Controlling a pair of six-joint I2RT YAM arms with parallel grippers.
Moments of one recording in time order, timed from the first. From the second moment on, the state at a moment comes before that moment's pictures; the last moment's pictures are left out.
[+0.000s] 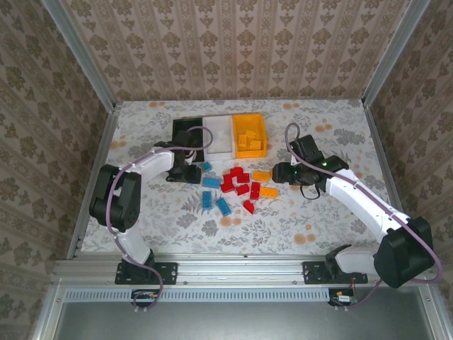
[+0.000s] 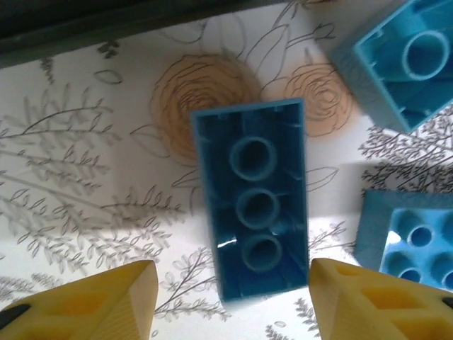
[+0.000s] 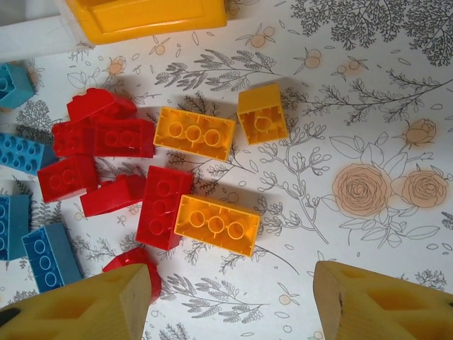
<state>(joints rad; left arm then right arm) -0.42 1.77 1.15 -0.73 0.00 -0.23 0.39 1.28 0.99 -0.72 -0.04 0.45</state>
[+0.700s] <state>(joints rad) -0.42 1.85 1.17 -0.69 0.01 -0.20 0.39 1.30 0.99 -0.71 -0.07 0.49</state>
